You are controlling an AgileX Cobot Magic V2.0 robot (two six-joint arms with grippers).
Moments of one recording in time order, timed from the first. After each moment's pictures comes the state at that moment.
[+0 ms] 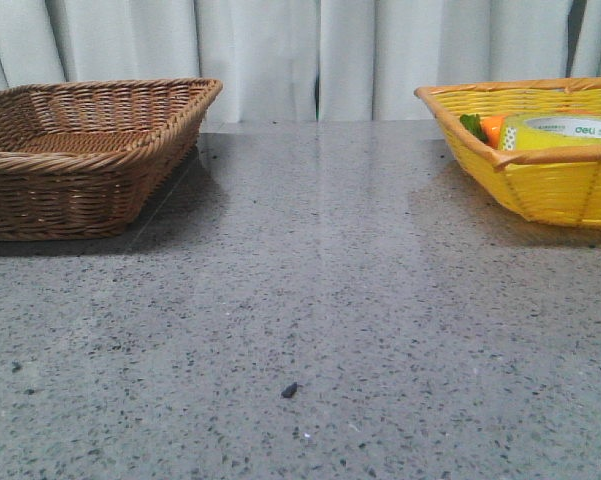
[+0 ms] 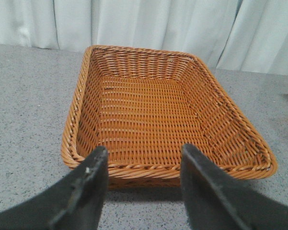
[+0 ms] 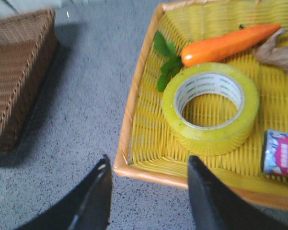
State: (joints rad) left arm -0.18 0.34 -0.41 -0.09 0.37 -0.12; right arm 0.04 0.91 -1.03 0.33 0.87 -0.04
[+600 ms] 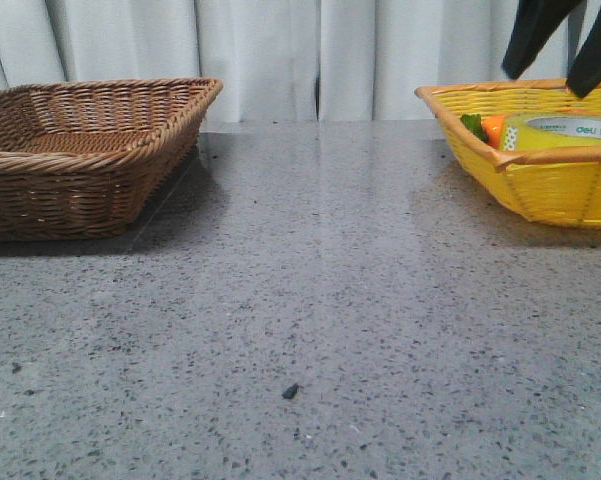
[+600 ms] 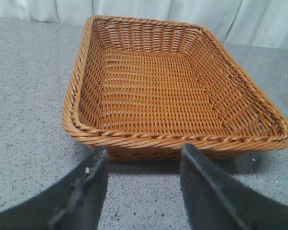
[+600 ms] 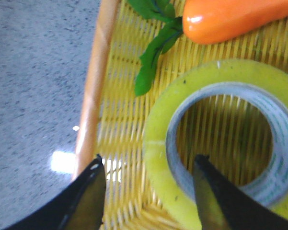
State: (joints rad) left arm -0.18 0.35 -0.35 -0.08 0.36 -0.12; right arm 0.08 1.55 -1.38 0.28 1.00 -0.04
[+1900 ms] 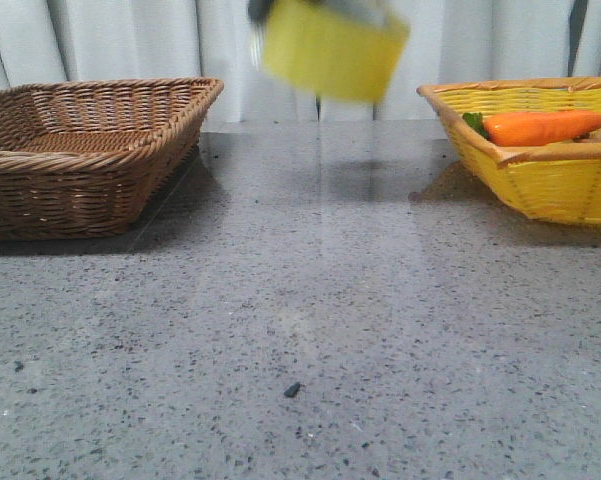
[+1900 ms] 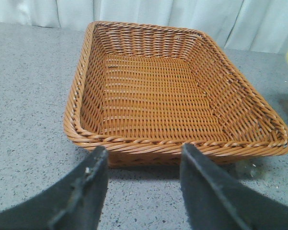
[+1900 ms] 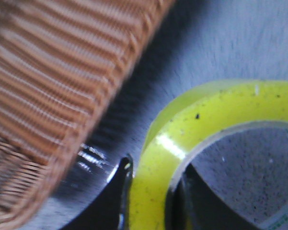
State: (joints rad) left arm -0.18 0.35 -0.35 -0.08 0.34 -0.11; right arm 0.47 1.85 -1.81 0.26 0.99 -0.04
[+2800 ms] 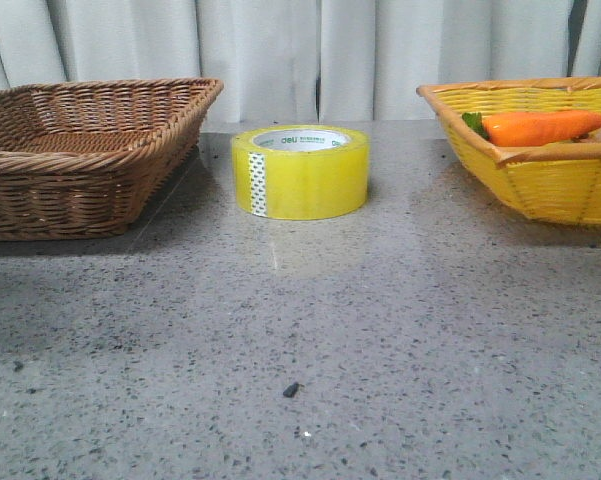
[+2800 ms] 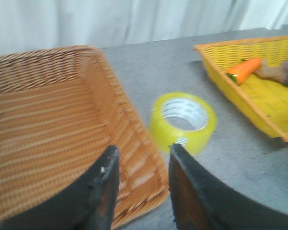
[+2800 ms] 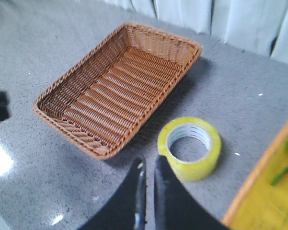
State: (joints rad) left arm -0.43 0.80 -0.90 -0.26 0.58 0.10; right arm 0.47 1.14 -1.60 0.22 1.04 -0.08
